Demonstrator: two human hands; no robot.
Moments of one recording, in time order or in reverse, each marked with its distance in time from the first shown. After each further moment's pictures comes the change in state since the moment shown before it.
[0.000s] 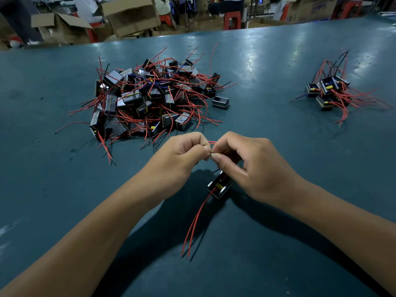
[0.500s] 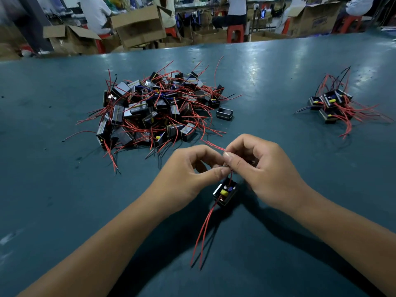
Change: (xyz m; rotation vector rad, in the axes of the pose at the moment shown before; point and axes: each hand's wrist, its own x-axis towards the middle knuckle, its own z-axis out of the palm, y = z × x) left_hand 0.003 -0.012 0.006 -0.028 0.041 0.061; right_hand 0.004 0.003 -0.003 0.270 0.080 0.272
